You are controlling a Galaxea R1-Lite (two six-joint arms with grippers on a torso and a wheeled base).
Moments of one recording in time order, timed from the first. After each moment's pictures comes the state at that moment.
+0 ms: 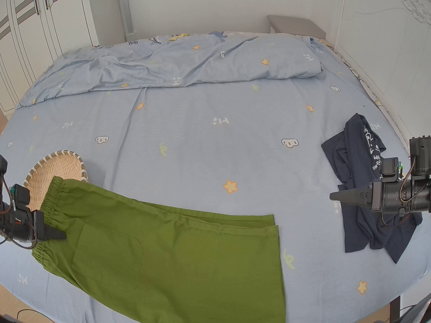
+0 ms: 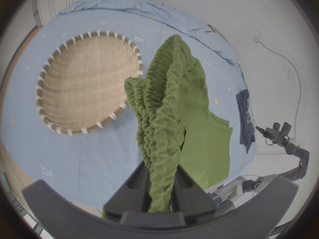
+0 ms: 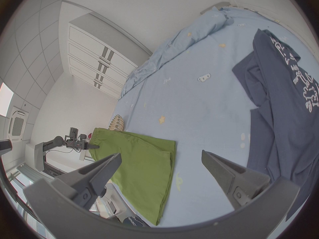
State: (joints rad) left arm 0.31 1.34 -0.82 0.52 -0.48 0.05; right arm 0.11 1.49 -0.67 -0.20 0.69 0.26
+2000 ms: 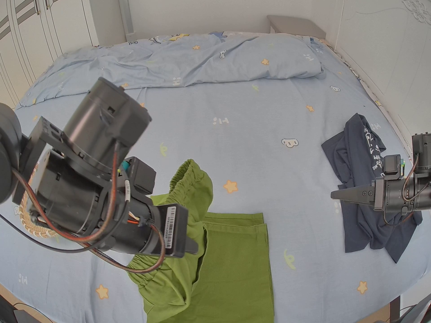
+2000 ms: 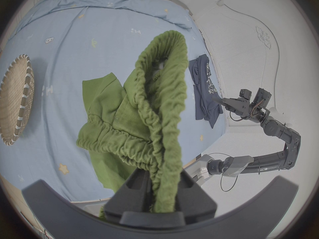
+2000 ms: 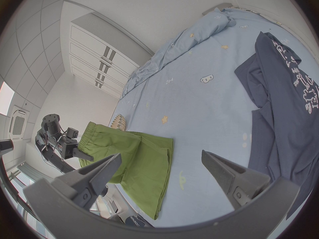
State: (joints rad) left arm -0.81 1.59 -1.31 0.63 -0.11 -0.65; right arm 0.12 1.46 -0.69 -0.16 0.68 0.26
